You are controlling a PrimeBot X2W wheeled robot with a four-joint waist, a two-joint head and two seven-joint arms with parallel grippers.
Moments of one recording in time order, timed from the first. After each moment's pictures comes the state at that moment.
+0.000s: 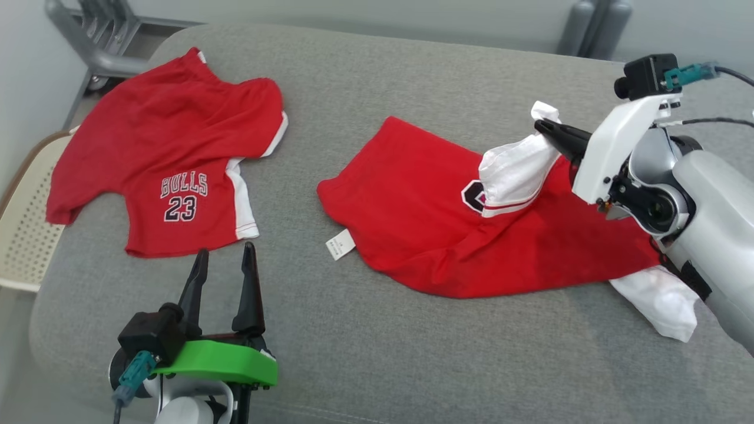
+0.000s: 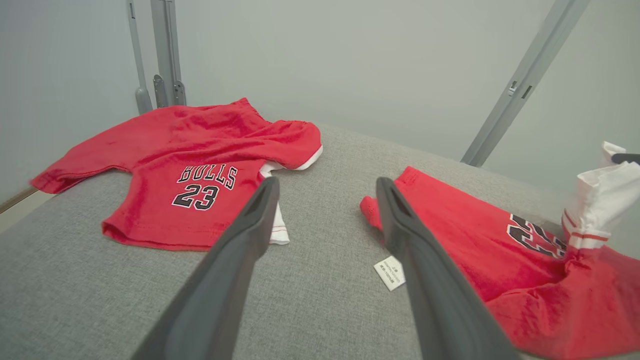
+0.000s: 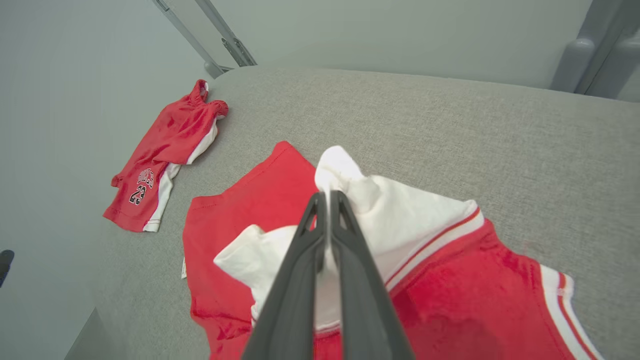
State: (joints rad) left arm -0.09 0.10 -0.24 0.13 -0.45 0.06 -0.25; right arm -0.91 -0.48 0.75 0.60 1.13 0.13 0.28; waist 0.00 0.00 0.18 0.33
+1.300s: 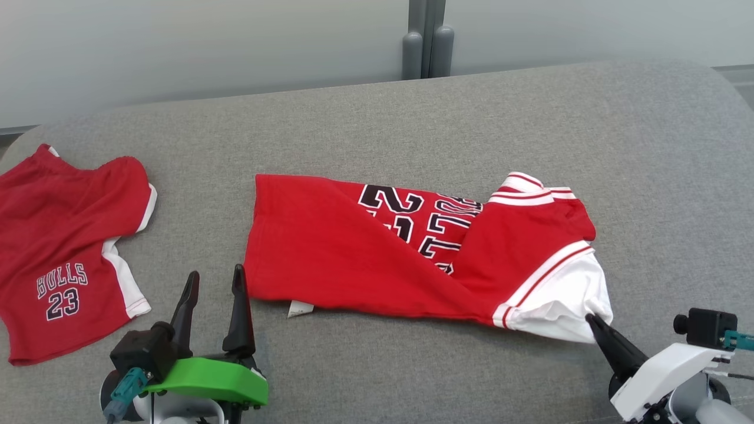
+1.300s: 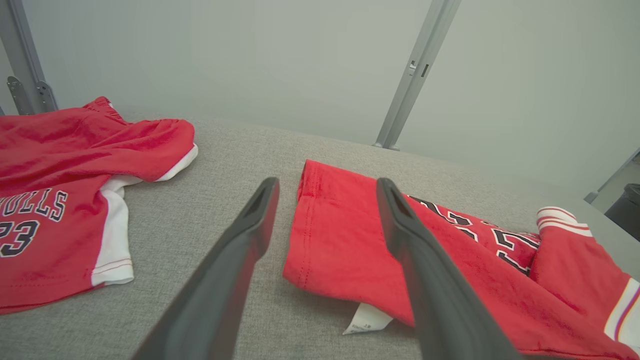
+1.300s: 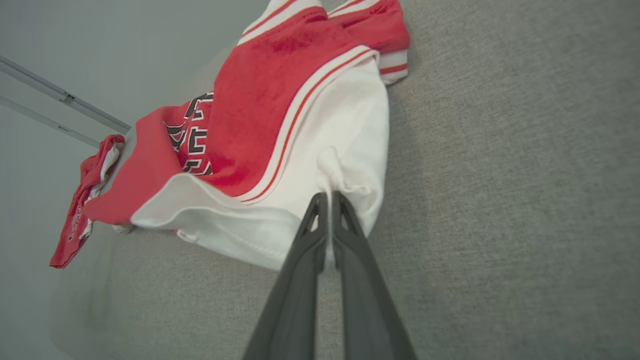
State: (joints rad) left arm -0.04 0.14 -0.24 0.11 -0.48 0.08 -0.22; right arm -0.09 -0.52 0.47 0.28 1.11 0.13 -0.09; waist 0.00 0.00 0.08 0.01
